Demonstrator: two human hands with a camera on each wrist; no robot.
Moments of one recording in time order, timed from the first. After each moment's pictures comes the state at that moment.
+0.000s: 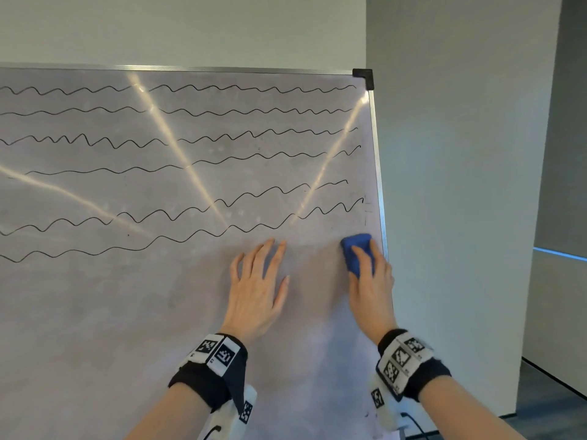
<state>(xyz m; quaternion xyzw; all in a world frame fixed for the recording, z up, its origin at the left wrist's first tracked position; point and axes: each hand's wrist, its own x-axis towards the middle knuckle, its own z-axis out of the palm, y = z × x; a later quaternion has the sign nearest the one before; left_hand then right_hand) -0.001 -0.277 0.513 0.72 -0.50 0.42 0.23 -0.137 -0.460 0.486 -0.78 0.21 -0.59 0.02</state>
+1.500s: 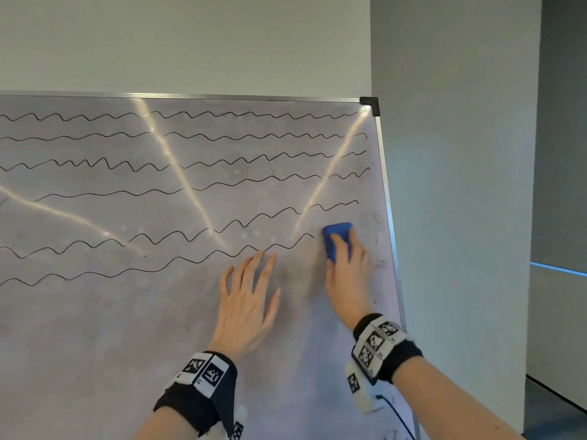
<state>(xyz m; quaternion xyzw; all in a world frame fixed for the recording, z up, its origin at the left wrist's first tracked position) 0.025 -0.243 0.528 0.71 -0.50 0.44 0.24 -0.080 -0.420 0.544 -0.76 0.22 -0.62 -0.02</state>
